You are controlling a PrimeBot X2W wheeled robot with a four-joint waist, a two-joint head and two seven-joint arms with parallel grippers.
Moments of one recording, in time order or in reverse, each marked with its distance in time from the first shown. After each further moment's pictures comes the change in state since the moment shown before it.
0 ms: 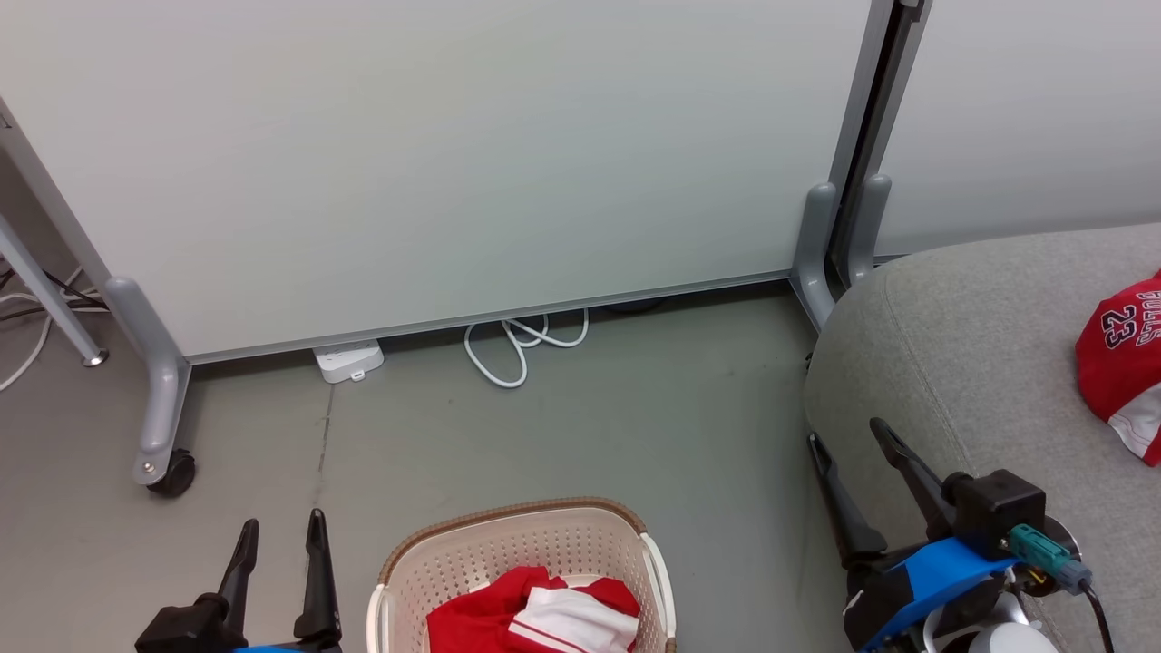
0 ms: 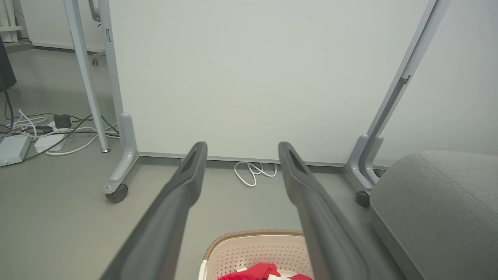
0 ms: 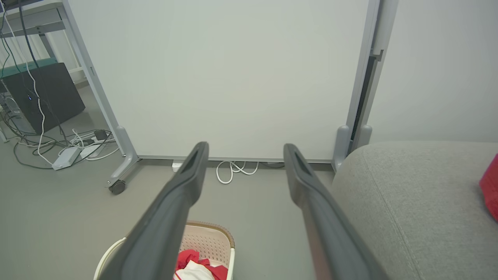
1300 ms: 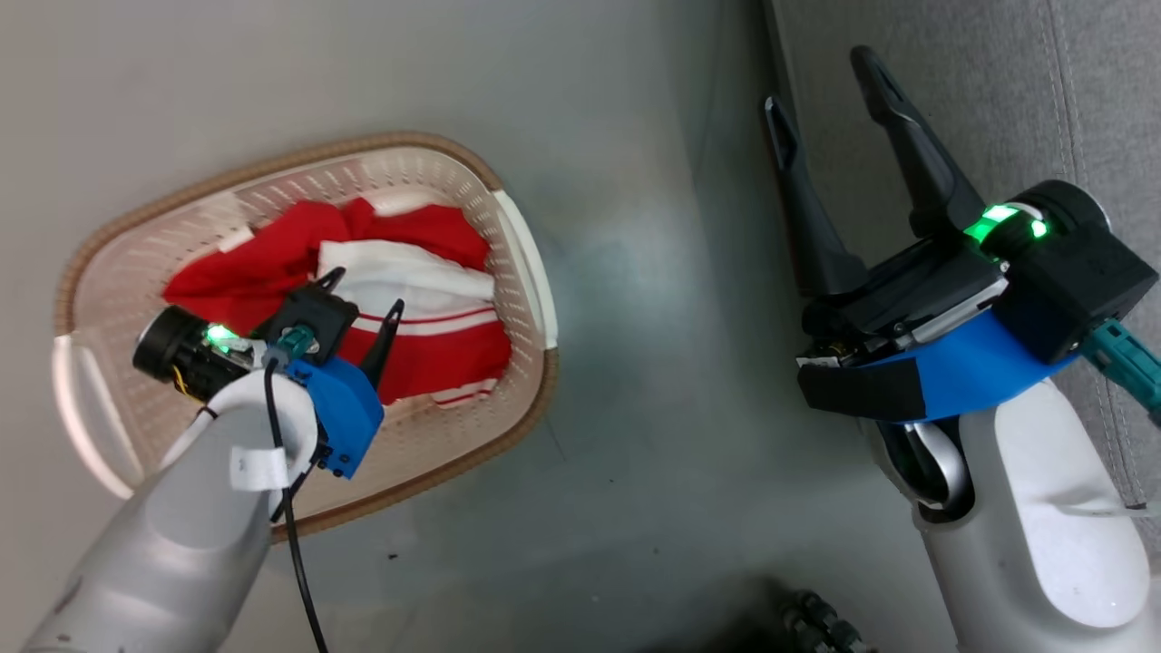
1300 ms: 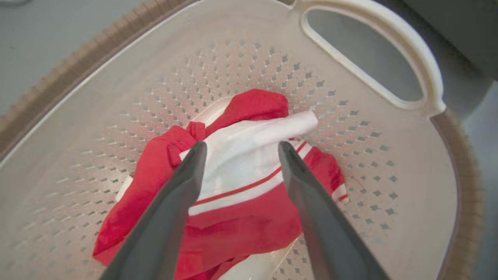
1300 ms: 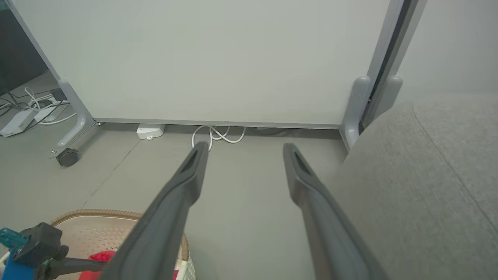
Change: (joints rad) left arm -0.799 0.260 -0.757 0.566 -0.088 -0.004 0.102; right arm -0.453 -0.001 0.118 -0.210 0.008 0.000 -0.072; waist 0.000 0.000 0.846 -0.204
